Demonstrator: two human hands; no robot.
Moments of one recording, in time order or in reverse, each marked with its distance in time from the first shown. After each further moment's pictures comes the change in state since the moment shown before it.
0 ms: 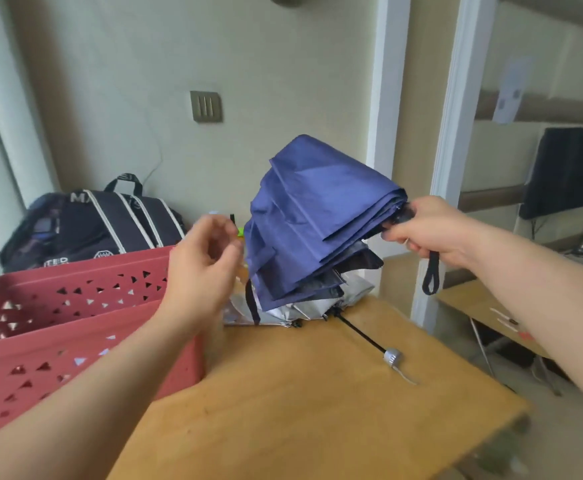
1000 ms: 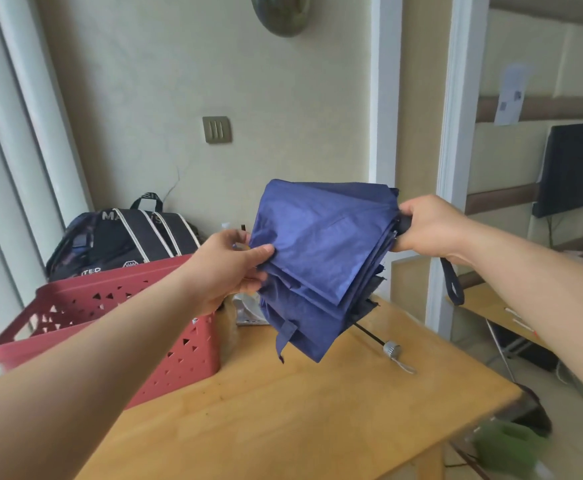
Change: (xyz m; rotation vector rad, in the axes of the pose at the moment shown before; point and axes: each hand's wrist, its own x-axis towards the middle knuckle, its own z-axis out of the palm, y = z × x) left_hand 0.004 0.047 -0.009 -0.171 -0.404 -0.508; right_hand -0.037 0.003 -0.024 -0.254 0.045 -0.183
